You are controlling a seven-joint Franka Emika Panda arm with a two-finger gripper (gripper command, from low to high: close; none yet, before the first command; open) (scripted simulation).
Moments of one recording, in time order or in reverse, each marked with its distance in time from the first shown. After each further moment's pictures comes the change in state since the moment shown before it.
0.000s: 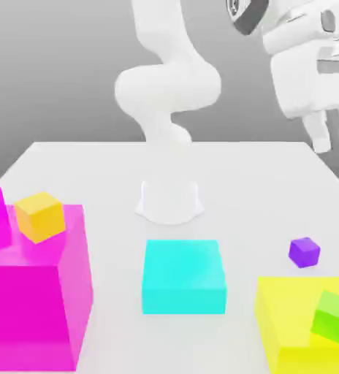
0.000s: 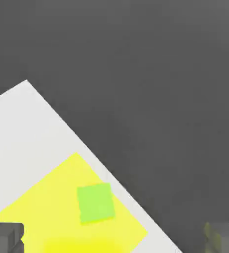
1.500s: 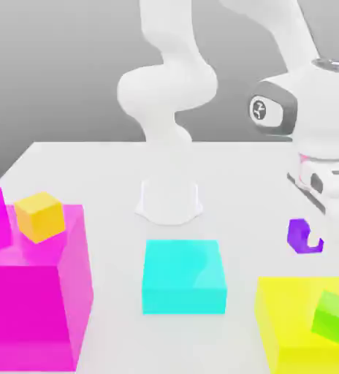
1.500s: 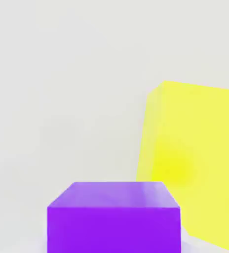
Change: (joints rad) arm 0.055 0.187 -0.133 -0.041 -0.149 -0.097 -0.574
